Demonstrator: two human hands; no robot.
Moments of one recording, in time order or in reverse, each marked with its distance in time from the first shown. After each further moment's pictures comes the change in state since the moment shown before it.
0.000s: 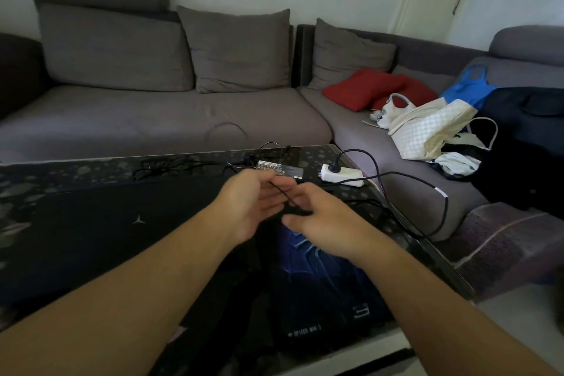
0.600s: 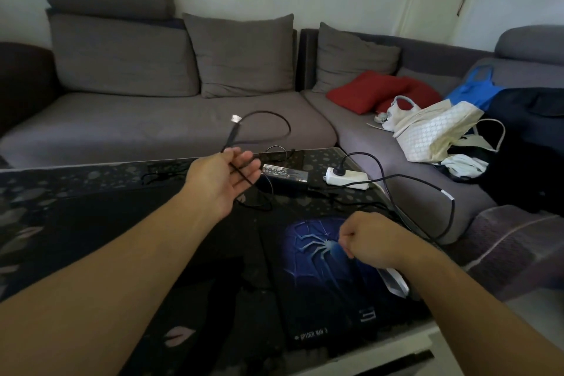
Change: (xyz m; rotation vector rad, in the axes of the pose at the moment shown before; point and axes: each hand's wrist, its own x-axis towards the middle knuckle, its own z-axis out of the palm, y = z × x) left_hand 0.012 0.032 -0.035 -0.314 0.219 0.187; right_hand -0.015 0.038 -0.044 -0.630 -0.061 0.174
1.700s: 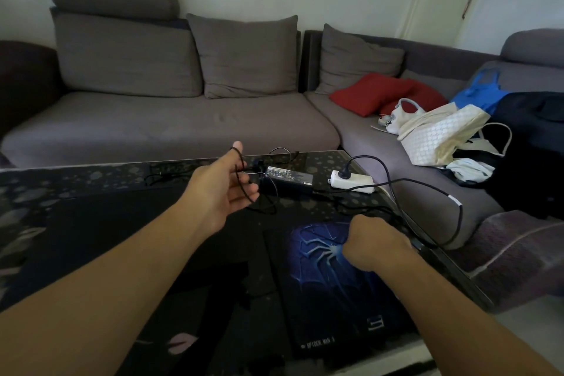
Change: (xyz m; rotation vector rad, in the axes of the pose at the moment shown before) left_hand -0.003 0.003 -0.019 0.200 -0.063 -0.050; right_hand 0.006 -0.031 0.007 -0.100 0.024 0.289
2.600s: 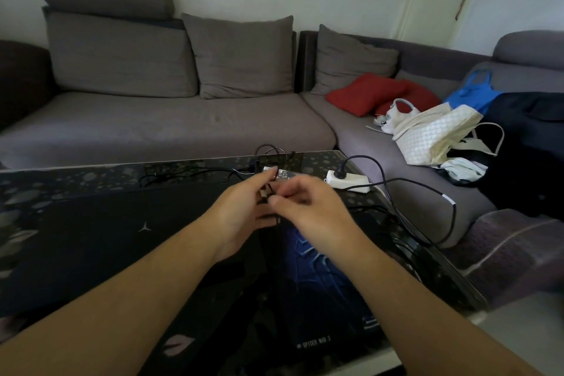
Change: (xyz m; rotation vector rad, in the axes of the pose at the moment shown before) left_hand -0.020 -0.026 0.020 0.178 -0.389 -0.069; right_hand -0.012 -0.065 -0.005 1.046 0.206 -0.470
